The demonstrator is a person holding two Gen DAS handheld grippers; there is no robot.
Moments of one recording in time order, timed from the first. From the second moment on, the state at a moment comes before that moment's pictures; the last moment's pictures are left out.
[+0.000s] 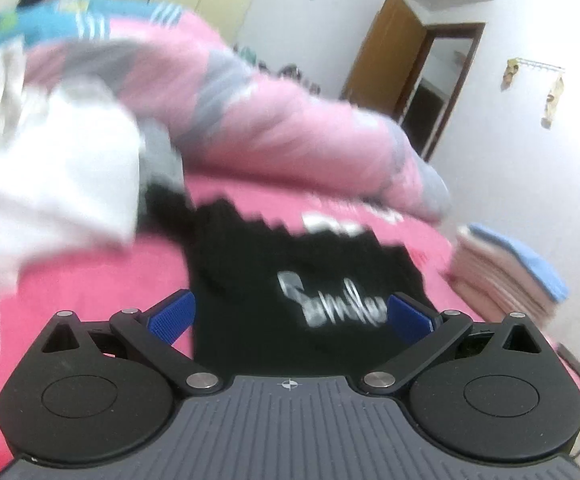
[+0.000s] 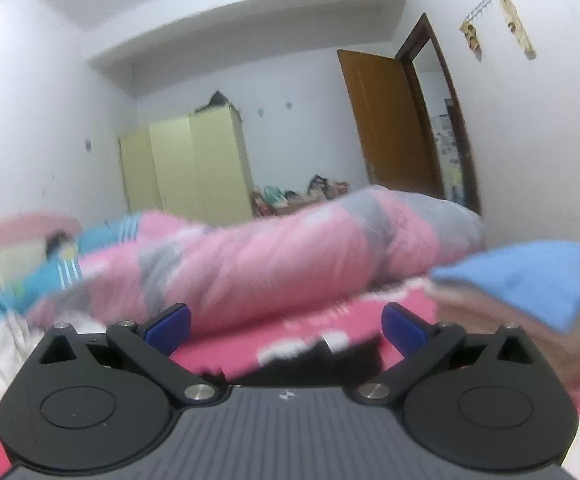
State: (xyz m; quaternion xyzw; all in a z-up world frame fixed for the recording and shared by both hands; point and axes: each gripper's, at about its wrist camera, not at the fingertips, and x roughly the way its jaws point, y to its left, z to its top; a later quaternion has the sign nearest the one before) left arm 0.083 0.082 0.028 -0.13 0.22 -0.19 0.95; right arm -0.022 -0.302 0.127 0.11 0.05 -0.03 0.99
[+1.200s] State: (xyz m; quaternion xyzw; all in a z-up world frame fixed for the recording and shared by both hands) left arm 0.438 0.028 -0.053 0.04 0.33 -0.27 0.90; right arm 0.420 -0.302 -0.038 -0.09 0.38 0.24 0.89
